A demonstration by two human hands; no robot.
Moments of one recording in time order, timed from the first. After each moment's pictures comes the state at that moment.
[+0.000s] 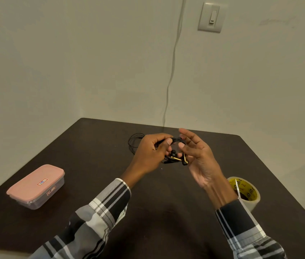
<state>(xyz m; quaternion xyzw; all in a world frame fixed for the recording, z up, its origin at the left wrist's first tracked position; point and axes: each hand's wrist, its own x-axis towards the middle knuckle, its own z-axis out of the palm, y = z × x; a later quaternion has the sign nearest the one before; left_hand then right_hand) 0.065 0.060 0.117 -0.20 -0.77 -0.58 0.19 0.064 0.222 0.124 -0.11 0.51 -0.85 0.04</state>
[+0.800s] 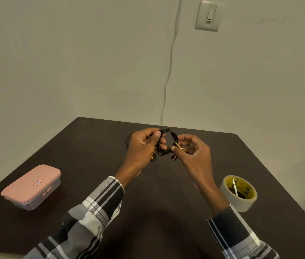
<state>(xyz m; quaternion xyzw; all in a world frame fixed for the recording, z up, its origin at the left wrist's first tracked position) 0.068 0.059 0.122 -0.11 -0.67 -0.72 0.16 0.066 0.214 0.110 -0.09 0.73 -0.65 -0.19</state>
